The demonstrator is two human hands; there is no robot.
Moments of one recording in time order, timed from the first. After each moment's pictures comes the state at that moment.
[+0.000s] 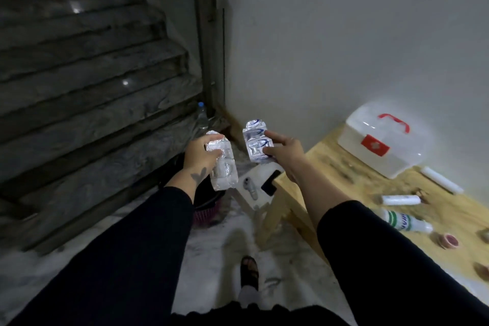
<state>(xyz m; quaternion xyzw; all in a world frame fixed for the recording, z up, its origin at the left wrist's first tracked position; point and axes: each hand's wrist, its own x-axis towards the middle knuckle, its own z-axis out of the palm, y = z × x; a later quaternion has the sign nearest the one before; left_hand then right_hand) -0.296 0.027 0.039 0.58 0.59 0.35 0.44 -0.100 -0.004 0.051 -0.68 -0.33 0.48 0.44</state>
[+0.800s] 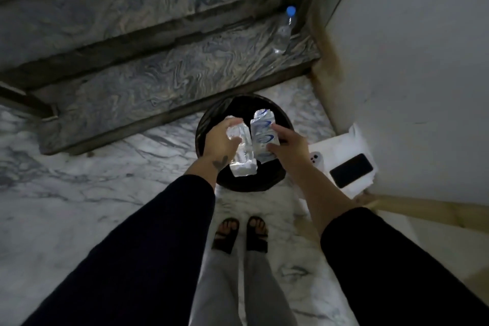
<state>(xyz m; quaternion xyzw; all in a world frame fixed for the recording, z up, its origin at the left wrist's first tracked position) -0.405 0.239 -0.238 0.45 0.73 0.22 0.47 -0.235 0.247 -0.232 -0.71 -0.42 0.54 0.18</state>
